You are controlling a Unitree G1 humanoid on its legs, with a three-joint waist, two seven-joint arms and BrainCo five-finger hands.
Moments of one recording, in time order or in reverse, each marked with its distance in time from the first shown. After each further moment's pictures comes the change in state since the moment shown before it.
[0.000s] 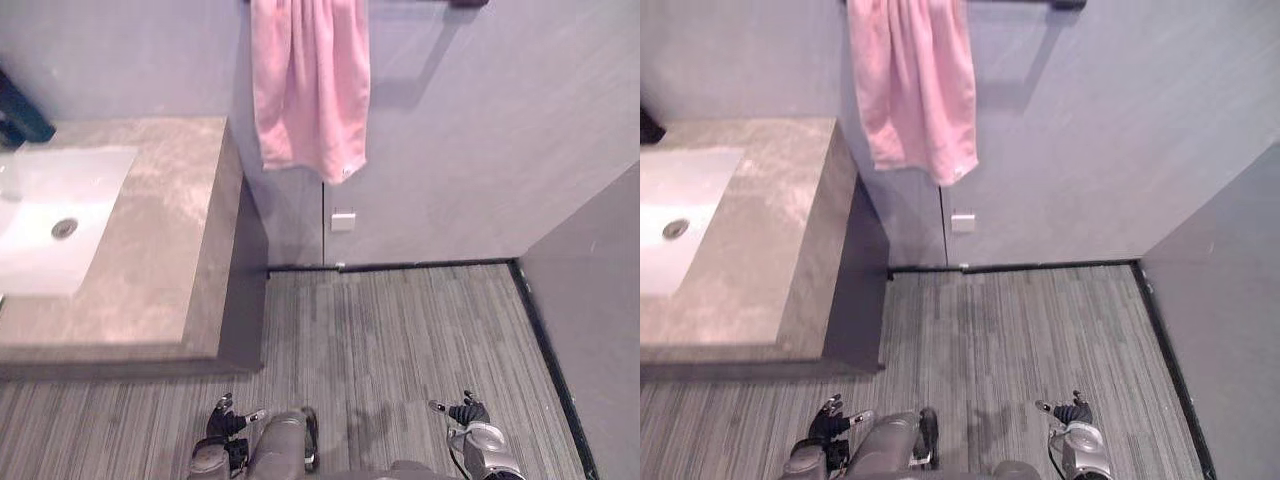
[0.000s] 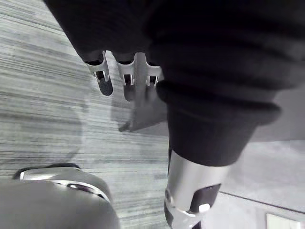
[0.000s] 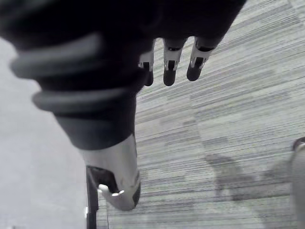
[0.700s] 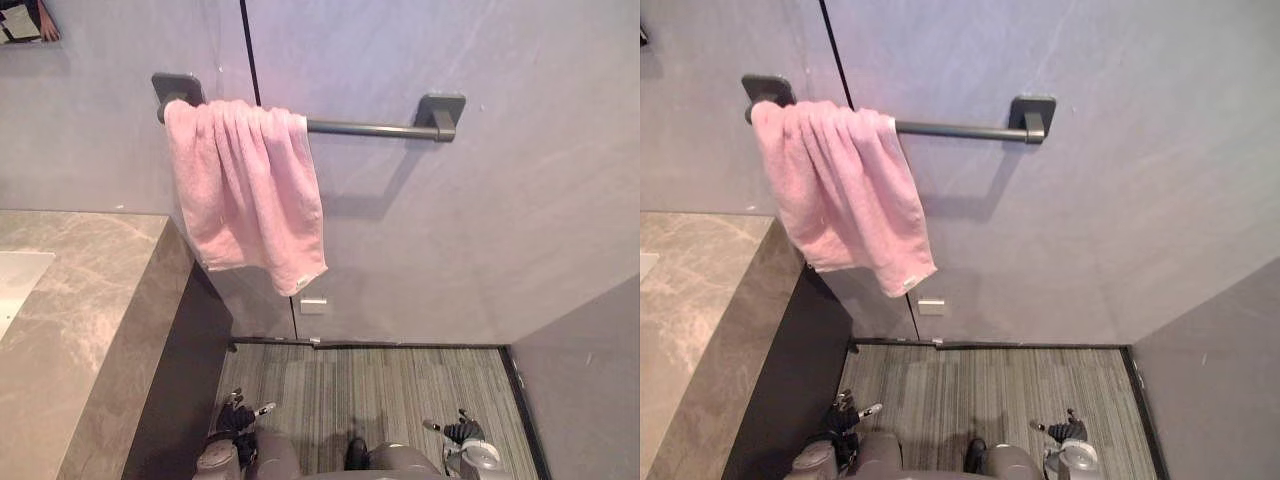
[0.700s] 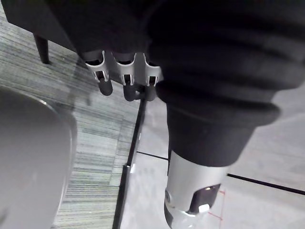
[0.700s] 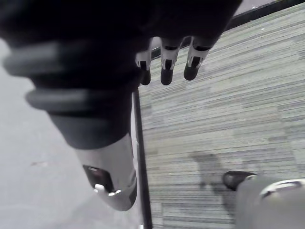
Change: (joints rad) left arm -0.039 -0.063 0.031 -0.030 -0.044 -0.034 -0.013; right arm 0.020 0.007 -0.008 -0.010 0.027 0.000 -0.003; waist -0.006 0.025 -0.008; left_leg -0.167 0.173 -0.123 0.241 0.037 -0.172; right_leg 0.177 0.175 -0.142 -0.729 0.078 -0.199
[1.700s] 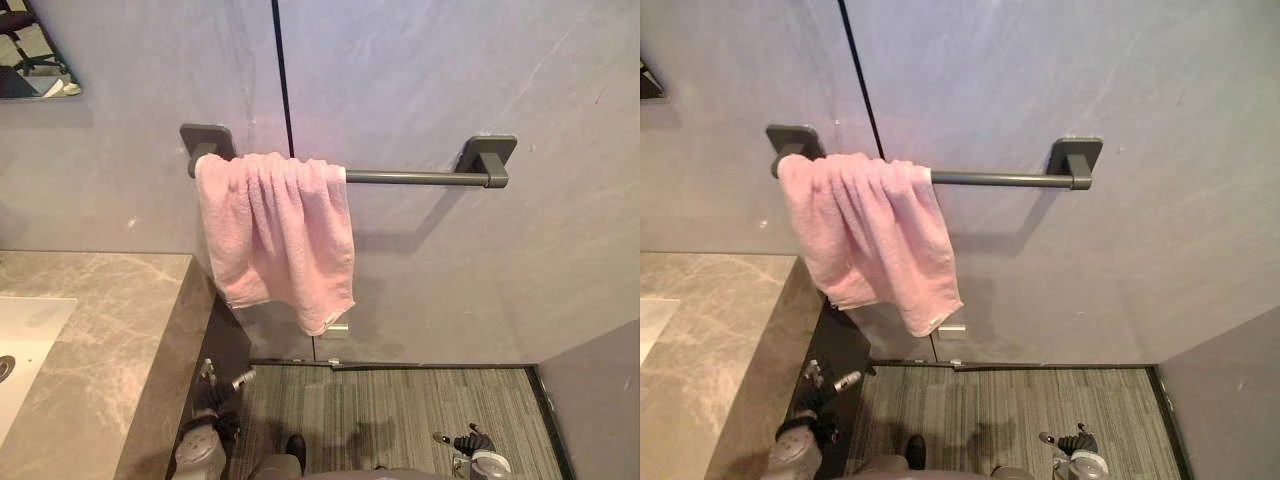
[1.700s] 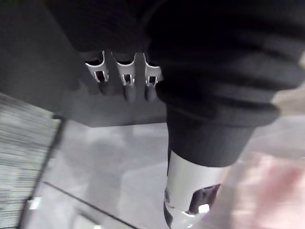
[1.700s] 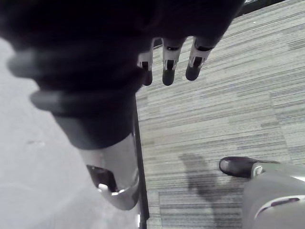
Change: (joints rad) left arm 0.196 0.045 -0.001 -0.554 -0.117 -0.050 0.045; right arm 0.036 -0.050 0.010 0.078 -0.005 -0.005 0.001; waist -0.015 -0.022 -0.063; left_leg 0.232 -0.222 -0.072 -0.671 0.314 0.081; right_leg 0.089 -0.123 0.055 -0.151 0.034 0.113
